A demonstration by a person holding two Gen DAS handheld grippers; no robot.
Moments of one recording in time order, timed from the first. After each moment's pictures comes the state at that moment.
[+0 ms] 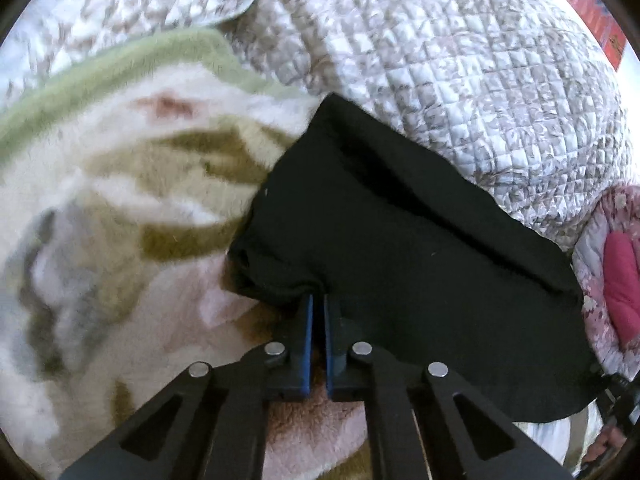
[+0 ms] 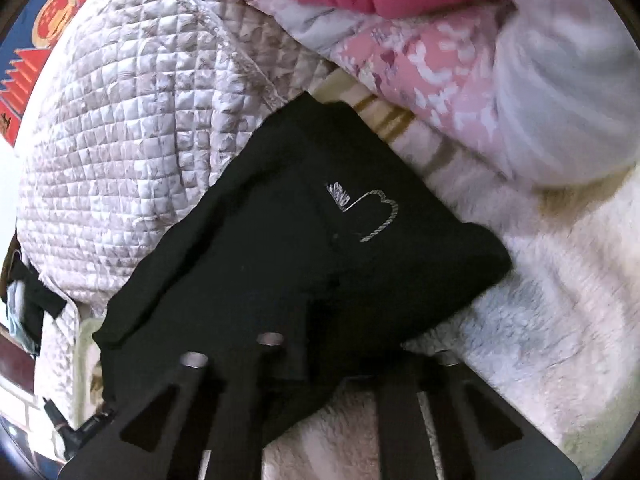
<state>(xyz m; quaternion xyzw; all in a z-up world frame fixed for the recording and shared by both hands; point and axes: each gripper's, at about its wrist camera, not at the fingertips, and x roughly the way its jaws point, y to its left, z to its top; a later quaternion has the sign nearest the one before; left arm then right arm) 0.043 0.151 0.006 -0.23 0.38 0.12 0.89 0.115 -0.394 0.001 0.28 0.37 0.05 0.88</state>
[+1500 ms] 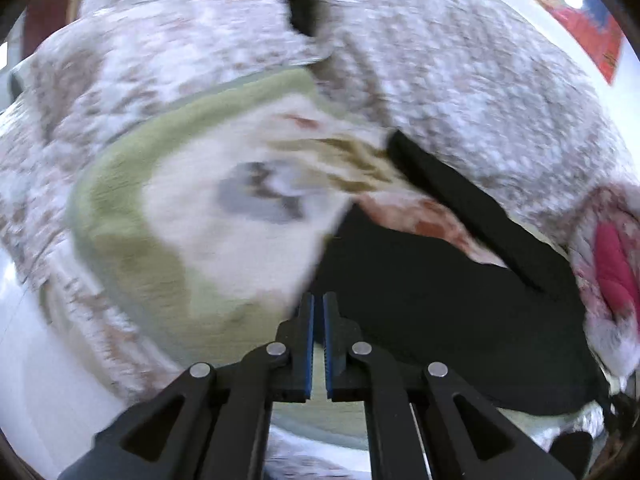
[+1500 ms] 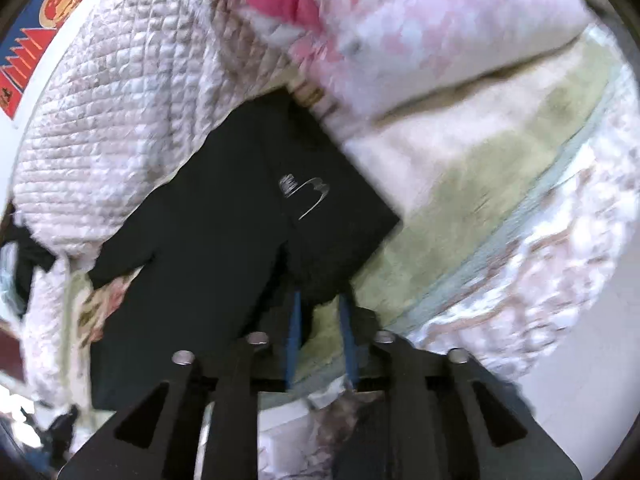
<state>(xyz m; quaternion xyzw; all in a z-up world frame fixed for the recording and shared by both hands) -0.120 0.150 0.041 -0.22 0.36 0.16 0.89 -0.028 -0.419 0.031 0.25 0.40 -0.02 0.88</state>
